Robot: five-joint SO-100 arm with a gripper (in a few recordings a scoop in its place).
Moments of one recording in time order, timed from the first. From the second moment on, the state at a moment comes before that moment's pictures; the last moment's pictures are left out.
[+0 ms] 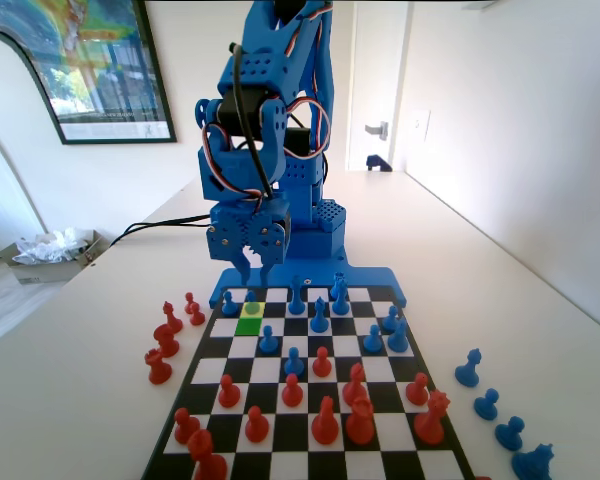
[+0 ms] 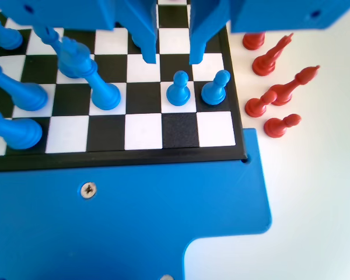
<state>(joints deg) 23.1 104.6 144.2 42.4 -109.6</state>
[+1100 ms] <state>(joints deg) 24.5 98.5 148.2 30.4 -111.7</state>
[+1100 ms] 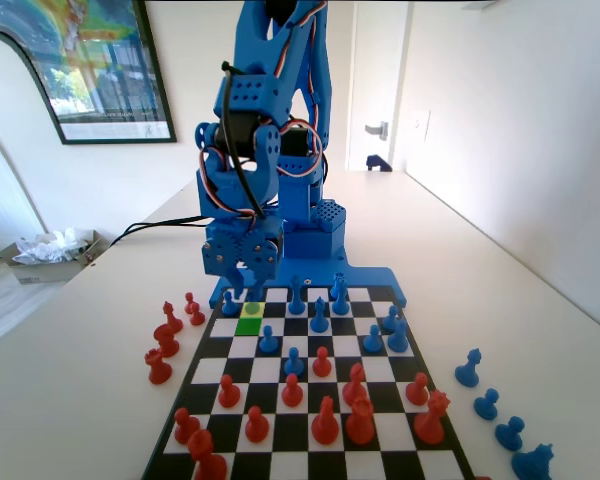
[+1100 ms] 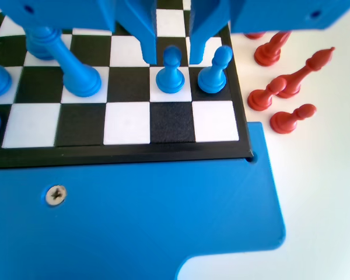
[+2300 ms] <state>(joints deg) 24.5 97.6 152.2 23.6 -112.8</state>
